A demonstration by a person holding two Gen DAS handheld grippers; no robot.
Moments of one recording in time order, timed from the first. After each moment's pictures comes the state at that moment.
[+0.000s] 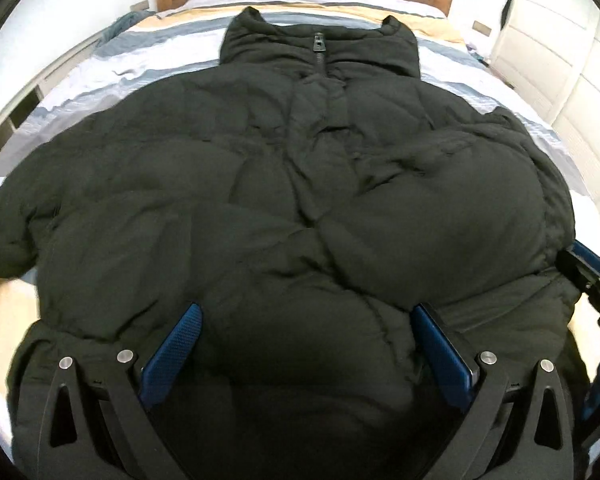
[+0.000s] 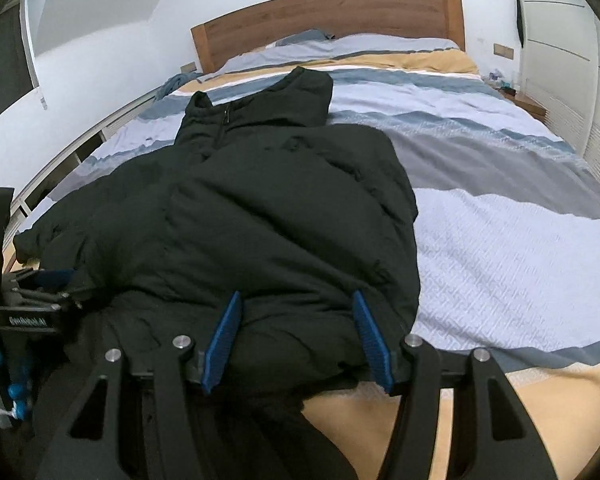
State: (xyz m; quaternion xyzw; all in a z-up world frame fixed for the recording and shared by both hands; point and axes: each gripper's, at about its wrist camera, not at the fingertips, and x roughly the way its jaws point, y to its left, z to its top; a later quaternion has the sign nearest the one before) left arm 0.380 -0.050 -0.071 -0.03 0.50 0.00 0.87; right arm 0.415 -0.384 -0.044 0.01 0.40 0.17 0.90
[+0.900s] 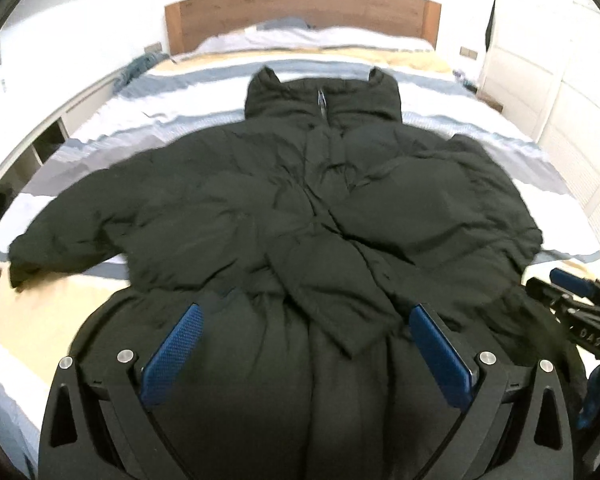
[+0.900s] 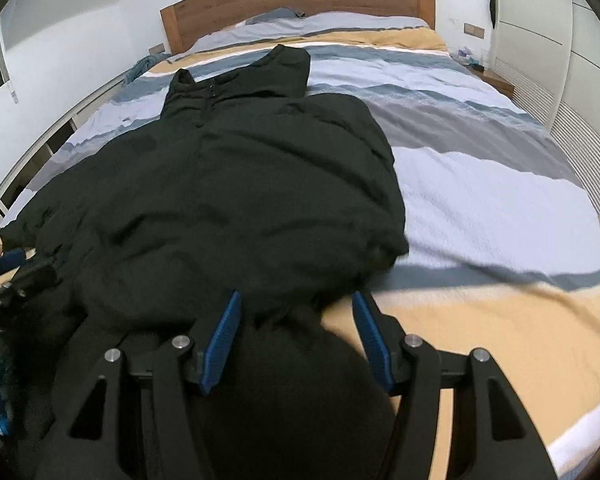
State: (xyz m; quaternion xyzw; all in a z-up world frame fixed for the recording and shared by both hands) left arm 0.287 -0.040 -0.008 -0.01 0.42 0.01 0.91; right arm 0.346 -0.362 -0.026 0.01 0.44 0.10 0.89
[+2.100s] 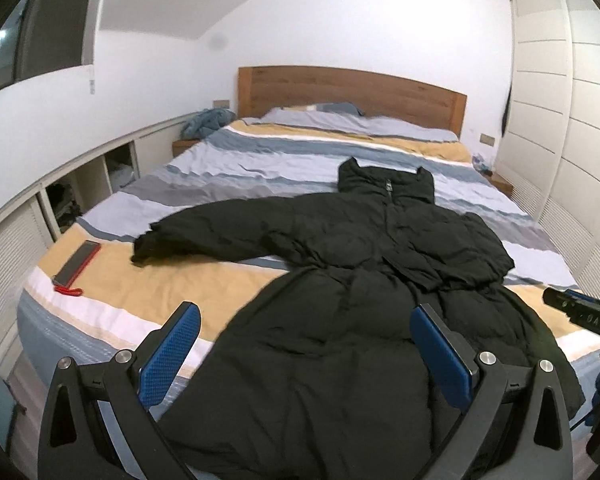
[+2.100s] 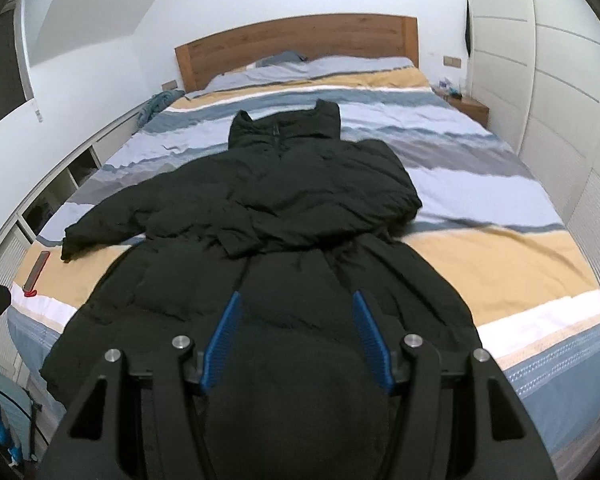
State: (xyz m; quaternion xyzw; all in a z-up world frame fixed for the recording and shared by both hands) left arm 0.050 0.092 0.088 -0.05 0.29 0.07 0.95; right arm 0.153 -0.273 0.081 0.03 0.37 0.08 0.92
